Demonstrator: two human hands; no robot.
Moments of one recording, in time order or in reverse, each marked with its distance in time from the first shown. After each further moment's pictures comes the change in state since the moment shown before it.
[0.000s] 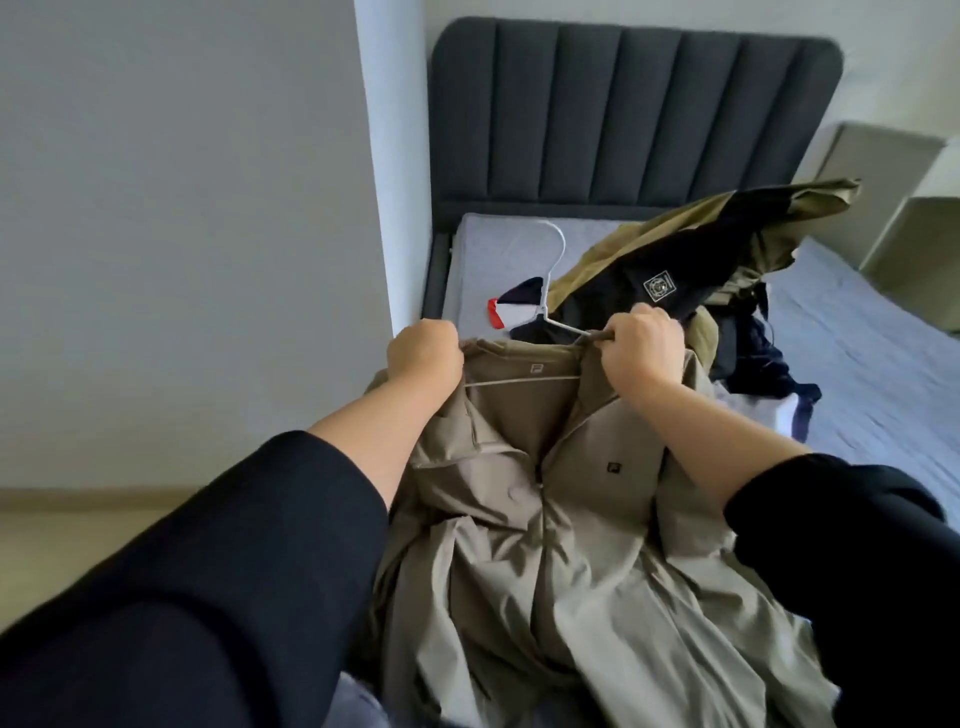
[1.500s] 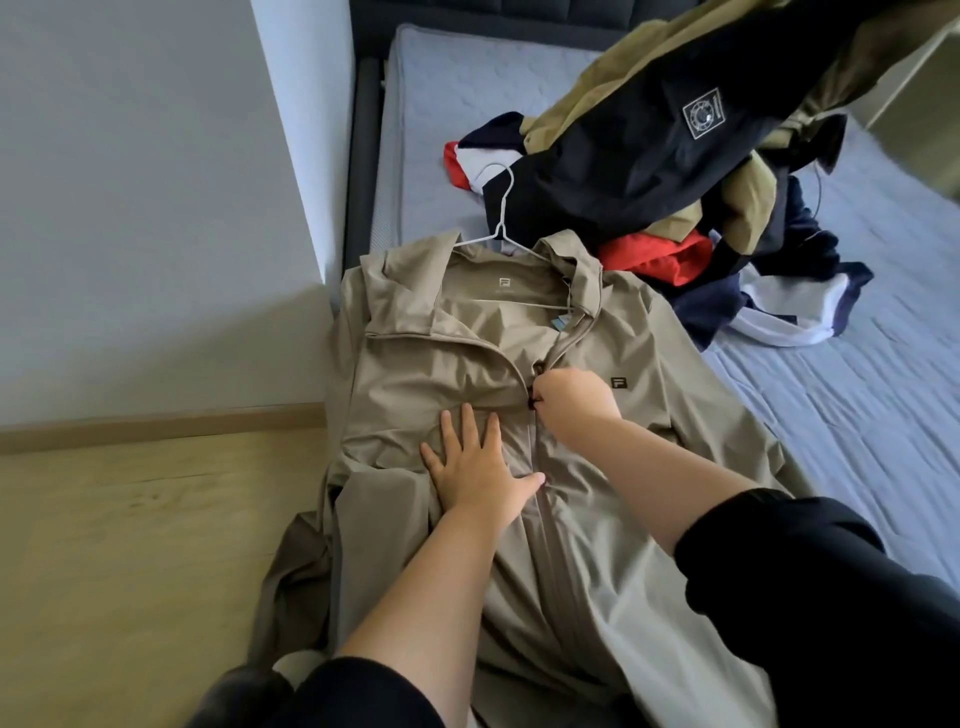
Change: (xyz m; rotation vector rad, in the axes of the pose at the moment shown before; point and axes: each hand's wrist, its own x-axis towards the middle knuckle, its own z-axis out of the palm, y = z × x) left_hand -0.088 0.036 0.304 -0.165 -0.594 -0.008; right_hand -0.083 0.014 0.227 -0.204 -0.687 -0.051
